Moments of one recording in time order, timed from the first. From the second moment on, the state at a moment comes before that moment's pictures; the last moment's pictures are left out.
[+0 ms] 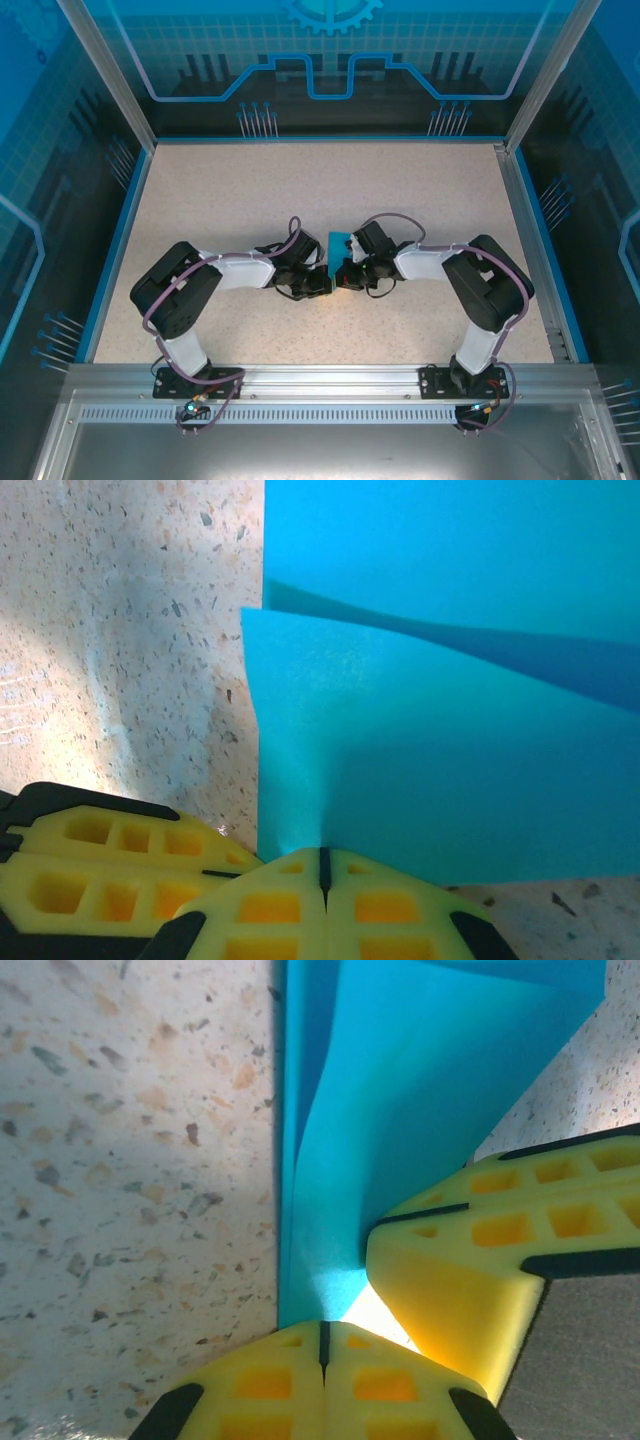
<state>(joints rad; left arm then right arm) -0.66 1.75 0.83 -0.16 0.42 -0.85 0.61 1.77 0.83 -0.14 -0.48 0.69</state>
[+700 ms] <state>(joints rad) -0.66 1.76 0.87 -0.22 0.41 -0.85 0.44 1.81 0.90 -0.16 -0.44 0.60</state>
